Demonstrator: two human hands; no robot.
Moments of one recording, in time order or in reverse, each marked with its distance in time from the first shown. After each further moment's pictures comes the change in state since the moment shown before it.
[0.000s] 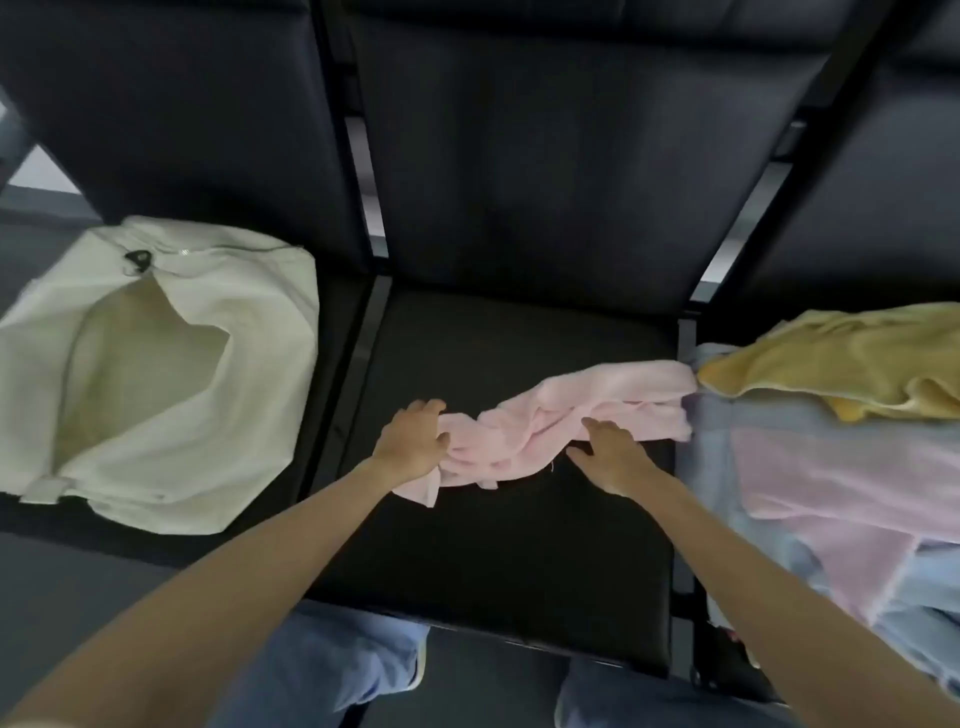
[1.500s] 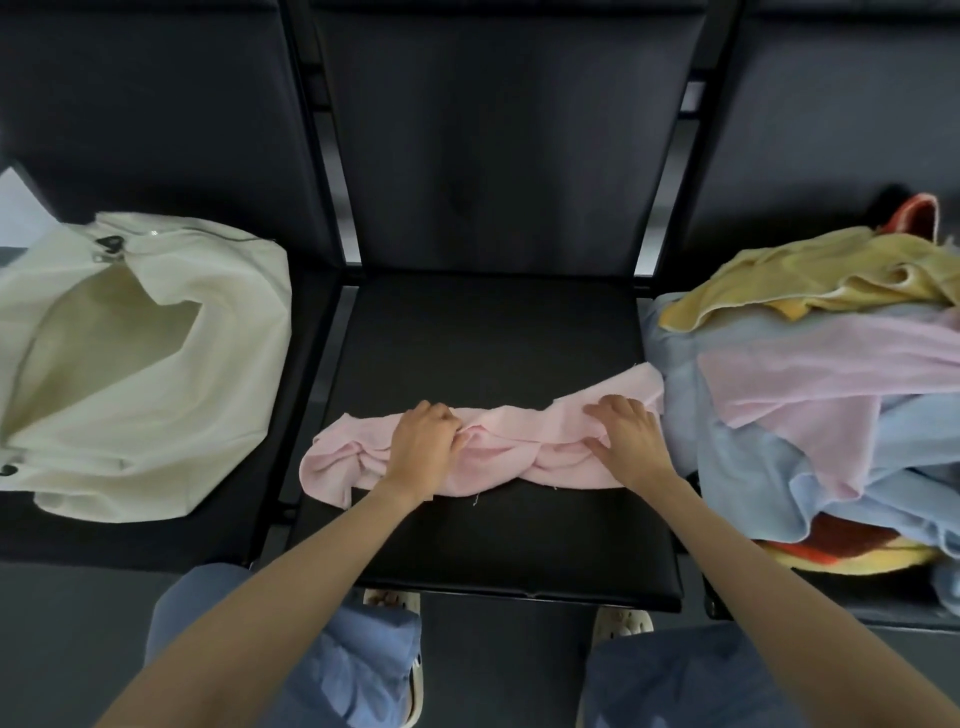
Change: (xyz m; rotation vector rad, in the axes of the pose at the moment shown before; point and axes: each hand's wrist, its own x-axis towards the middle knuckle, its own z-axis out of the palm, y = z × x) left_hand -0.030 -0.014 0.107 0.364 0.486 0.387; right_hand -0.025 0.074 0.099 -0.135 0.563 -0.119
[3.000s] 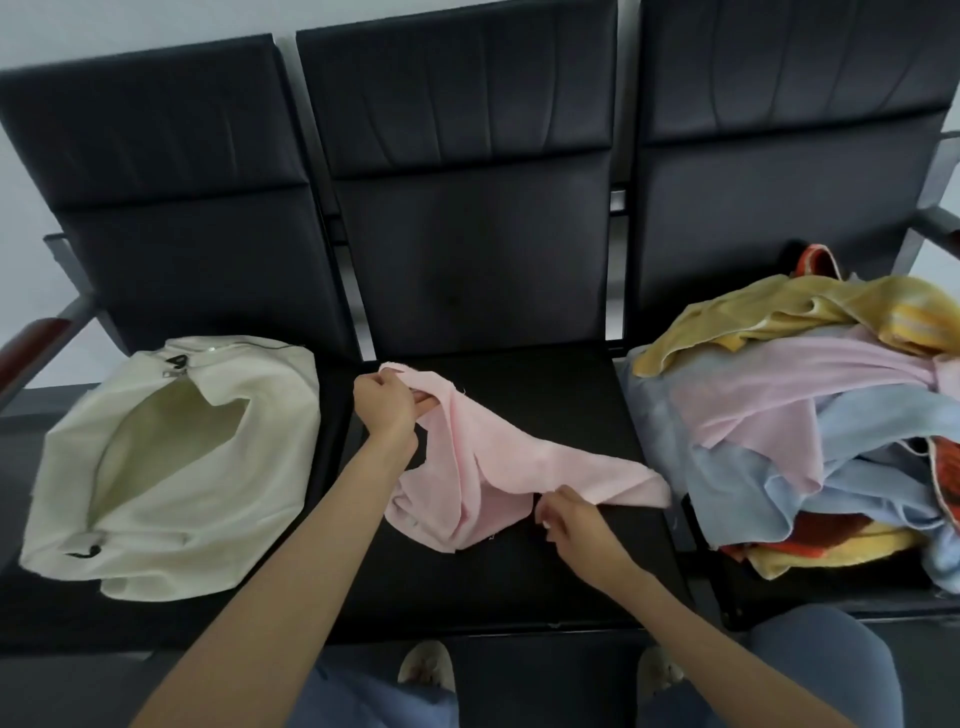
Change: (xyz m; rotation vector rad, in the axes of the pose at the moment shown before) left_hand 0.026 0.030 -0.167 -1.387 0.494 -0.867; right_hand -0.086 -0.083 -0.007 0.474 0.048 -0.124
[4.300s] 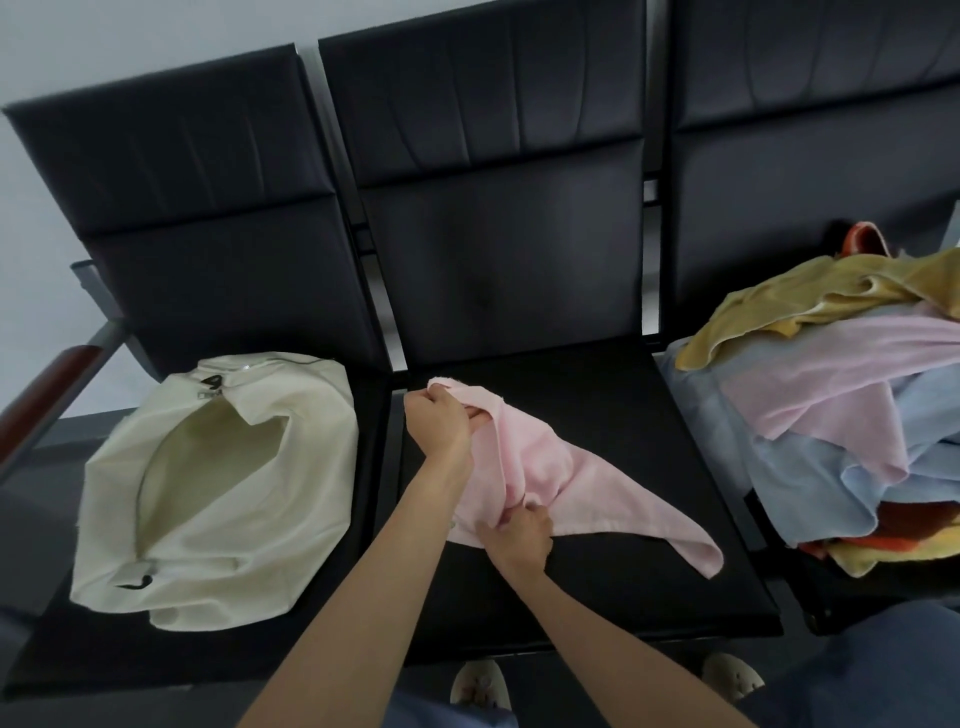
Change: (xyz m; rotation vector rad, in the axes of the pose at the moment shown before) left_hand 0.020 -0.018 -0.011 0.005 -0.037 0.000; right_hand 0.078 -0.101 0.132 0.232 0.191 0.618
